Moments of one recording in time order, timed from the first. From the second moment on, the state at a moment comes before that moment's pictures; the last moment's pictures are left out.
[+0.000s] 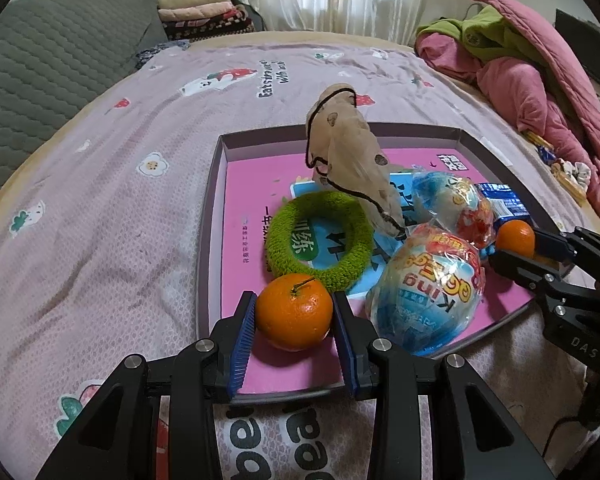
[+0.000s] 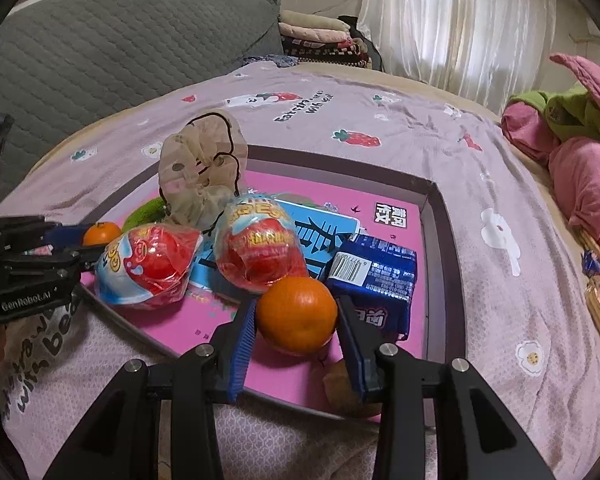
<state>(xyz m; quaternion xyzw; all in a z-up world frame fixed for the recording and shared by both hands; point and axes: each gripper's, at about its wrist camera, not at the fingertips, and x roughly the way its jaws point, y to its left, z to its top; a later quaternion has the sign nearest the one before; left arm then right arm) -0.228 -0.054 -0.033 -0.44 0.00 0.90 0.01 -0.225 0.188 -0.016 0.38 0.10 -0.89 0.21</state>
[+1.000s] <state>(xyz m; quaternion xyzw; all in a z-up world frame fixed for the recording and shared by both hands) -0.230 -0.053 -0.038 -0.43 -0.01 0.90 0.01 -0.227 0.190 -0.017 0.40 0.10 -0.89 0.20</state>
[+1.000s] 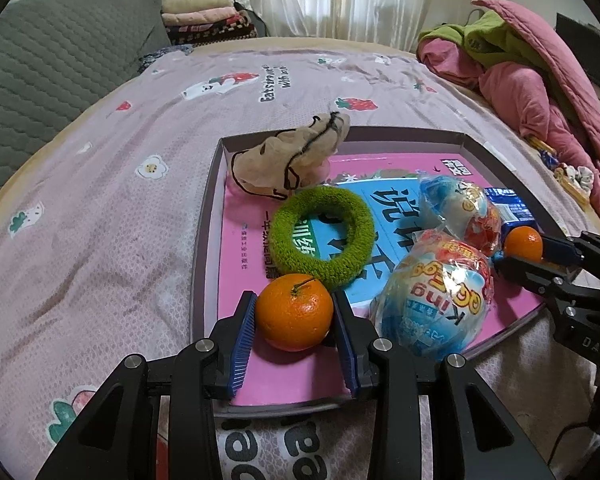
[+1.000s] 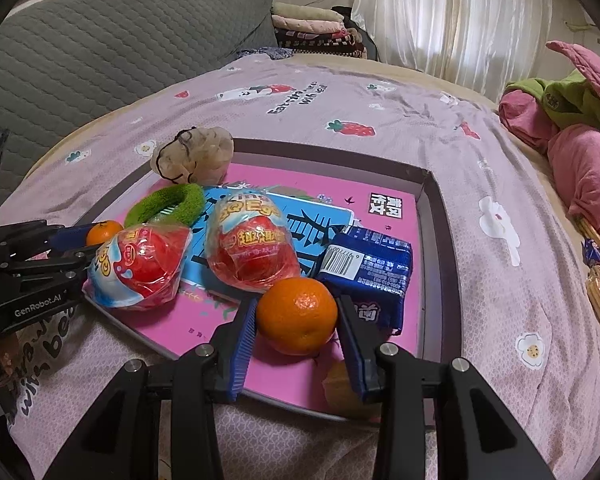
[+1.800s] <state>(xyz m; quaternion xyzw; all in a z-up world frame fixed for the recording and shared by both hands) -0.236 -0.052 -0.038 -0.44 -0.01 0.90 0.02 -0.228 0.195 -0.015 0.40 0.10 -0.89 0.20</state>
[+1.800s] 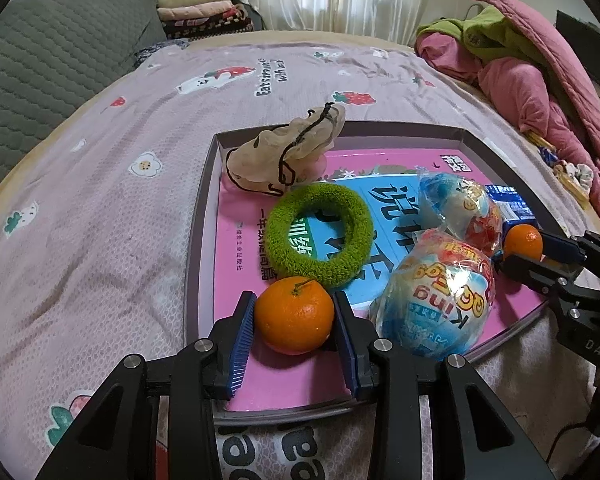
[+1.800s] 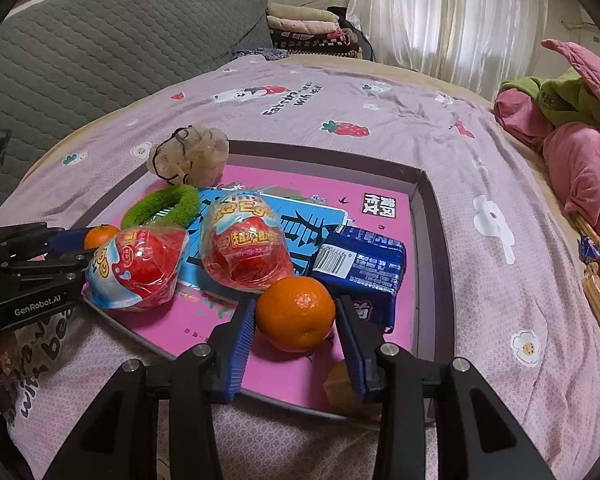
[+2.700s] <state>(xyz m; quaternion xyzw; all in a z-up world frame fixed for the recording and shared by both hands) -0.221 -0.052 -0.022 -0.41 0.00 0.91 0.01 -0.225 0.198 -0.011 0.39 0.09 -0.90 0.19</state>
